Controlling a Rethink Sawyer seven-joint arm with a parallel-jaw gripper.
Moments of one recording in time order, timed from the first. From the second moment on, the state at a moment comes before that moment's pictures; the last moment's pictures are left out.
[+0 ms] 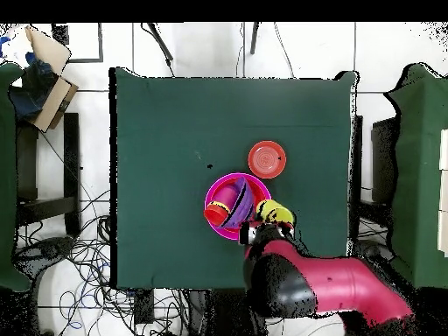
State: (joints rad) arm -1.01 -1.21 0.77 2.34 -0.40 0.27 1.85
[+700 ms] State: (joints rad) arm -0.70 -1.03 0.46 2.28 -0.51 0.02 1.85
